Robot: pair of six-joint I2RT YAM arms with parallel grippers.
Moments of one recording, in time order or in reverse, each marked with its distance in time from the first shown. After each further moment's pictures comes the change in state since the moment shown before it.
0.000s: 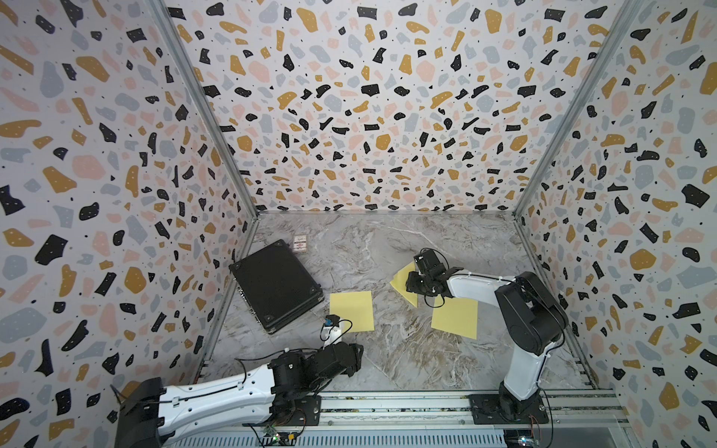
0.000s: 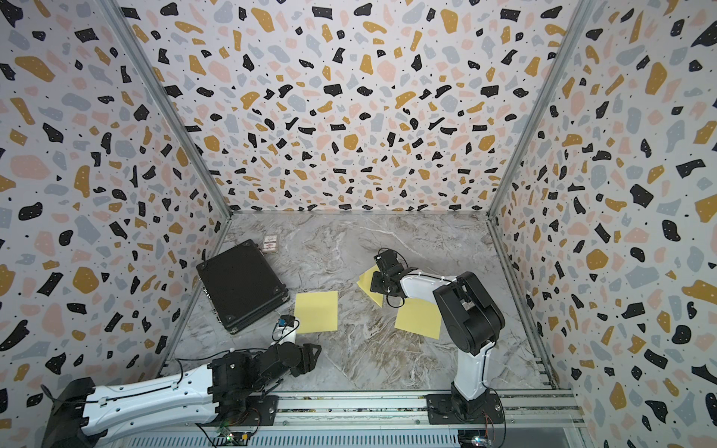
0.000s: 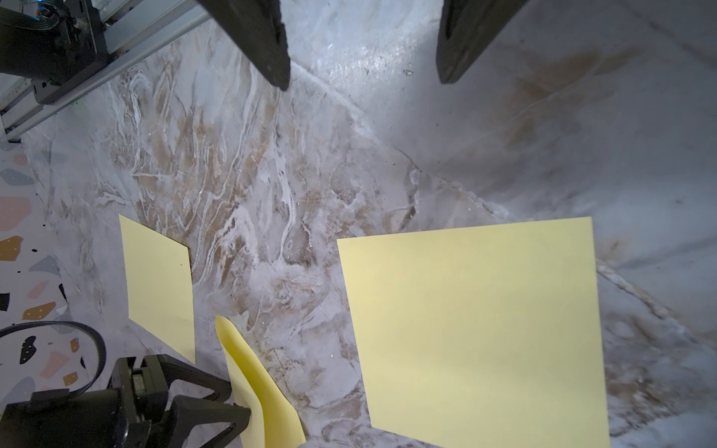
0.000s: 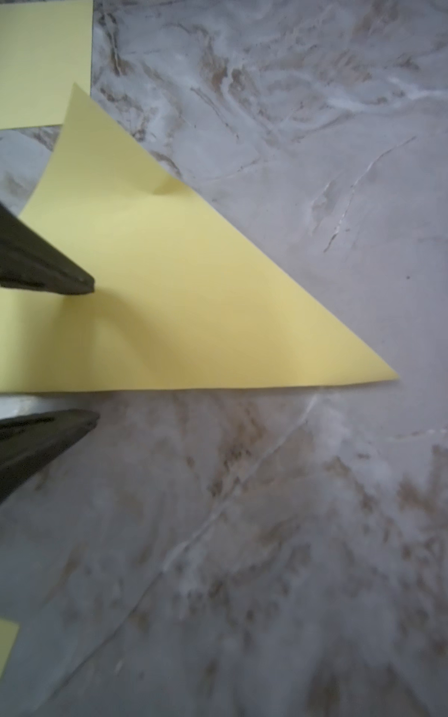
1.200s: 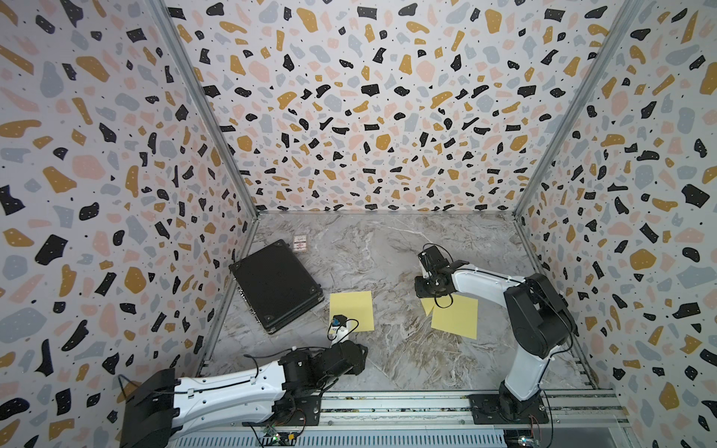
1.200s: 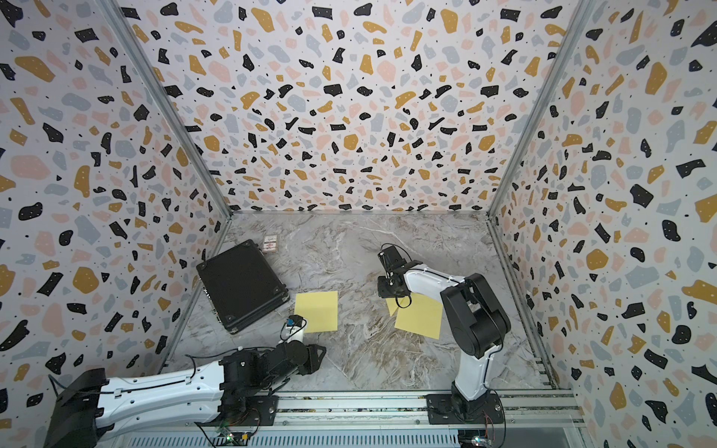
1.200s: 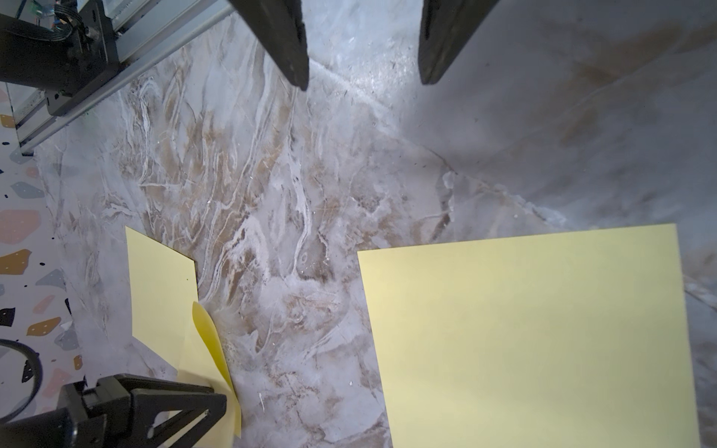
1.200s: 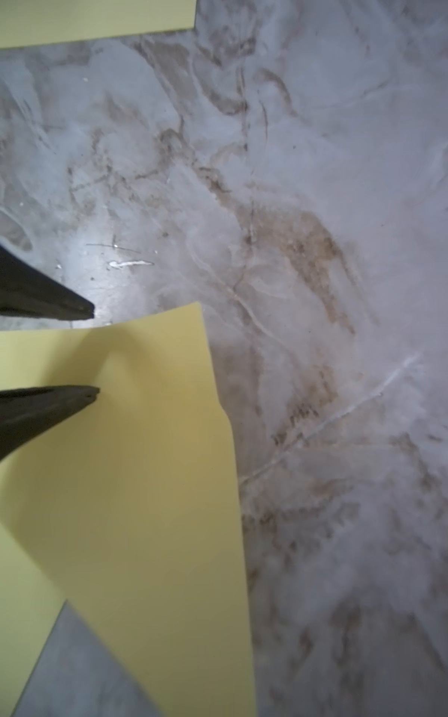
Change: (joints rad) left arm 0.000 0.114 0.000 0.117 0.056 -0.004; right arm -0.029 0.001 0.074 -0.235 -0.037 -0.225
